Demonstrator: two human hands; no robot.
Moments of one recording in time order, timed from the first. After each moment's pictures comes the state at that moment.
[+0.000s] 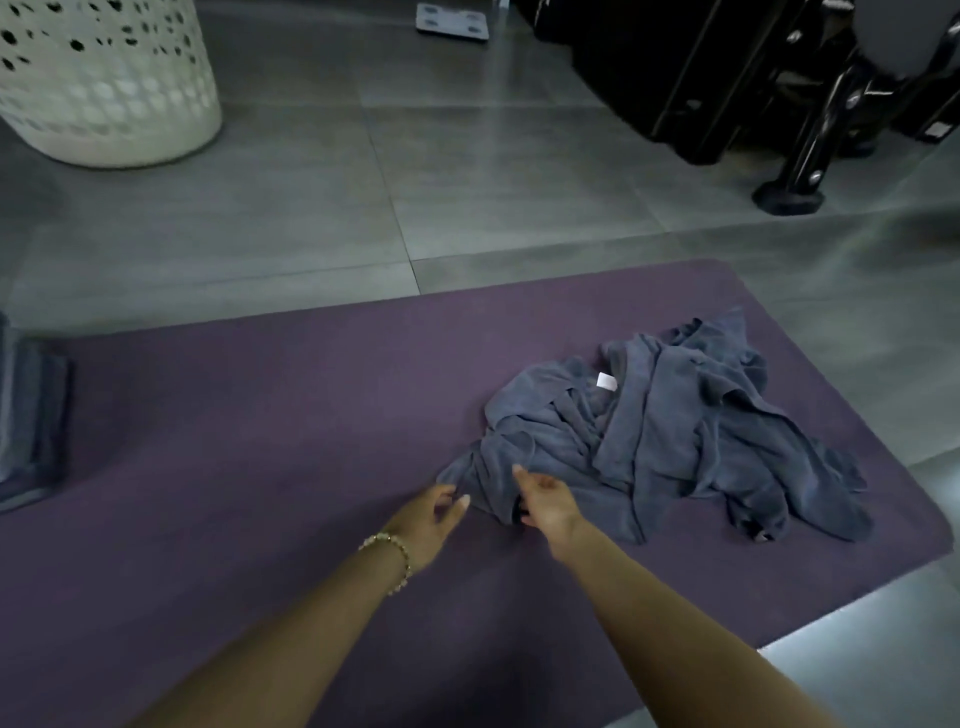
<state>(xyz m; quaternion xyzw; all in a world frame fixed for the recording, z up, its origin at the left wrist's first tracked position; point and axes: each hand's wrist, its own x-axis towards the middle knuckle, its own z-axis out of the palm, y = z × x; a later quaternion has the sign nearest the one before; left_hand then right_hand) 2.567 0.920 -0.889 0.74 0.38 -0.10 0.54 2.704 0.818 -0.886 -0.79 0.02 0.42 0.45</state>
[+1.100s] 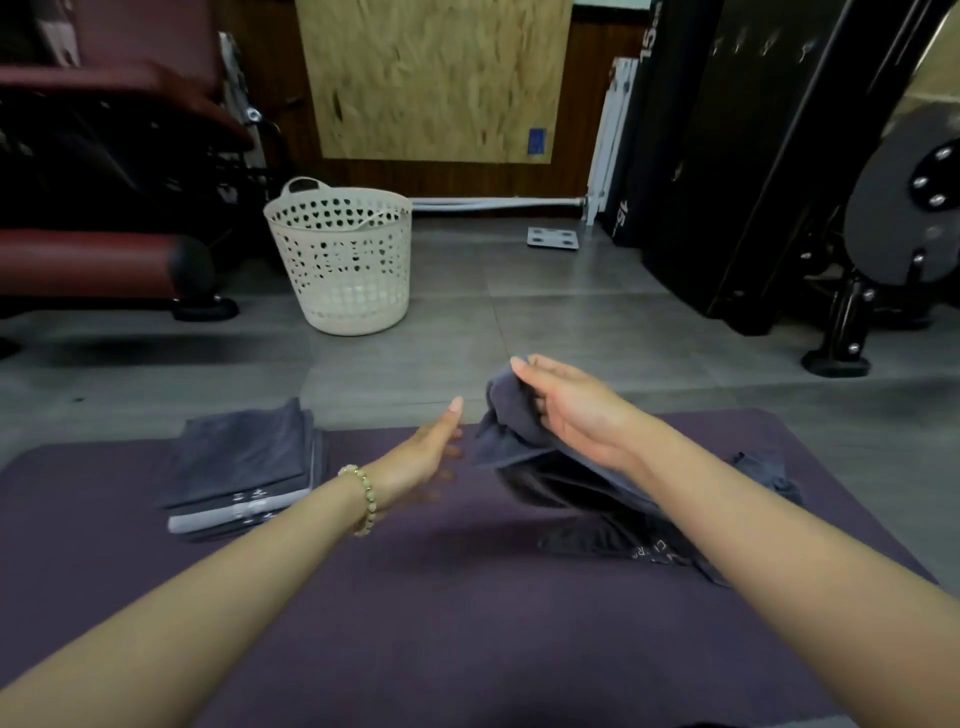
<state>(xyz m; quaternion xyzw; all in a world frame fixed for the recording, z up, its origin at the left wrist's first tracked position) 2.389 0.920 -0.549 0.63 0.42 0.09 0.64 2.549 0.846 -0.511 -0.58 -0.36 0.47 0.56</state>
